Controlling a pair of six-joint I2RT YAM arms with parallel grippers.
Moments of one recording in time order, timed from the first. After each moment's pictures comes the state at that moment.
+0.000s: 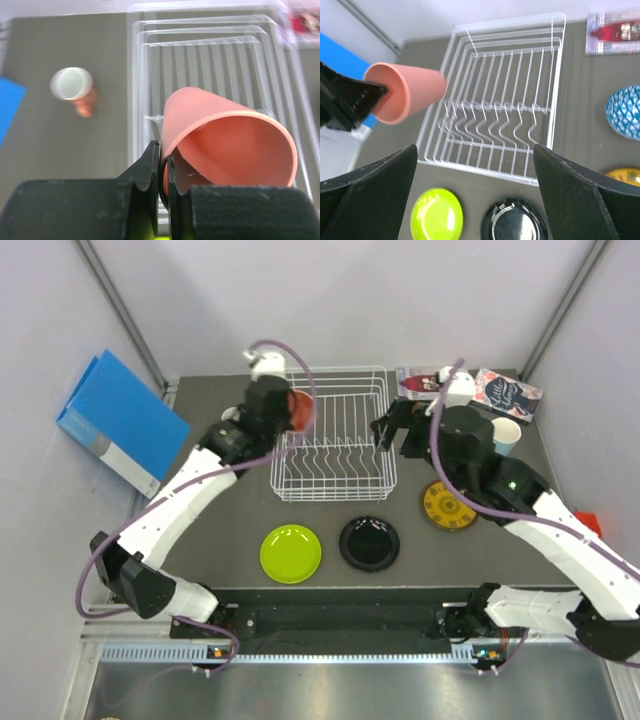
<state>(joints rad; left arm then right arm) -0.68 1.43 1.49 -0.53 -0.56 -0.29 0.83 1.14 1.39 -0.56 0.46 0.49</state>
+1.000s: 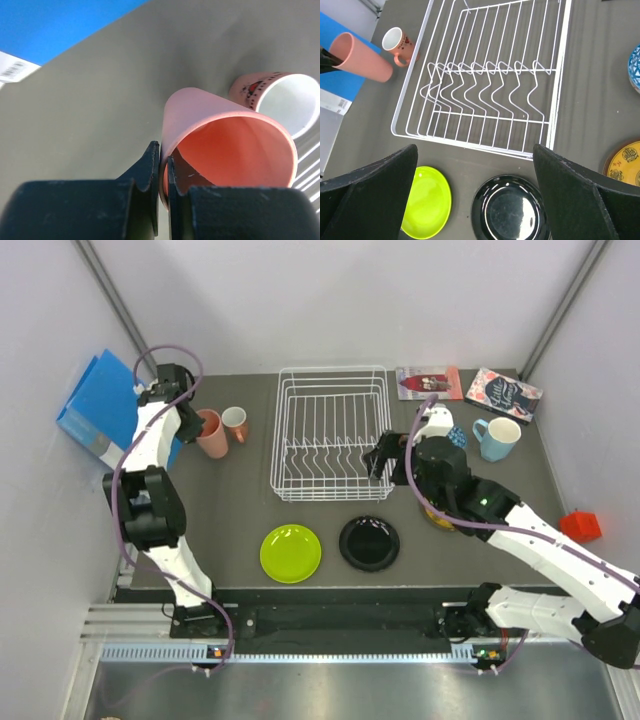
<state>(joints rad) 0.13 1.83 1.66 -0.83 -0.23 -0.66 0.82 1.04 1.05 -0.38 0.41 0.56</state>
